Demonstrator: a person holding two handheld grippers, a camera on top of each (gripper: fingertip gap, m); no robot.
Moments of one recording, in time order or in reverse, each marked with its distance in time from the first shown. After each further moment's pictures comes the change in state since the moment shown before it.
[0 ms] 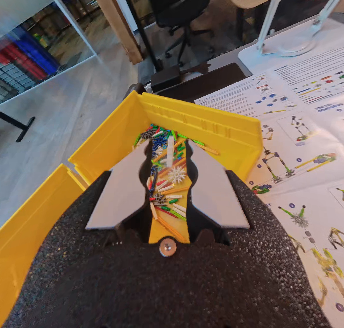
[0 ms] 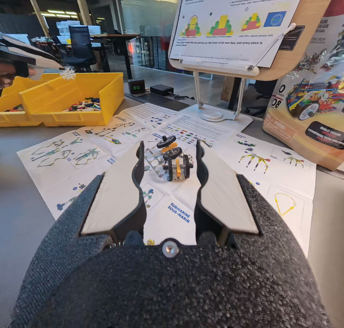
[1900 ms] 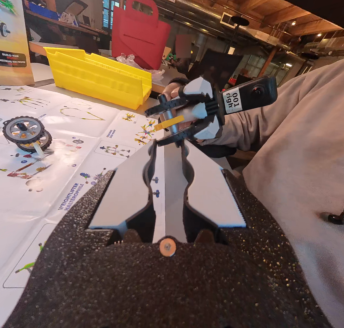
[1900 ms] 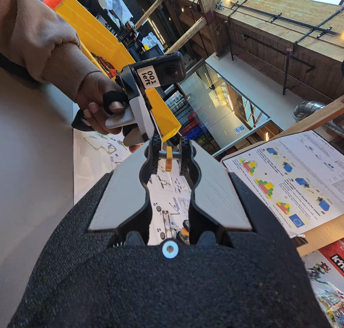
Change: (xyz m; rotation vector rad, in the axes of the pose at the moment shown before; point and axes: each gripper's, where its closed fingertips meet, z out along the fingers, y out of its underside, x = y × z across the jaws) left arm 0.293 -0.007 -0.137 0.372 1.561 -0.170; right arm -0.200 -0.015 0.012 0.314 -0.239 -0.909
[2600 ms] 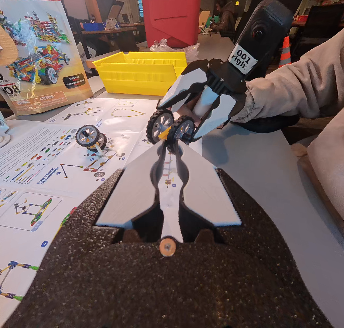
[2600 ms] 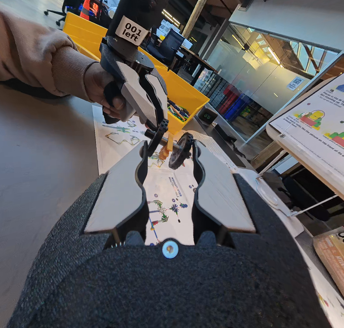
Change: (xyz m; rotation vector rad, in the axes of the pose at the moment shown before) left arm -0.022 0.007 -0.011 -0.119 -0.239 0.303; right arm -0.010 0.042 0.006 -0.073 -0.128 0.377
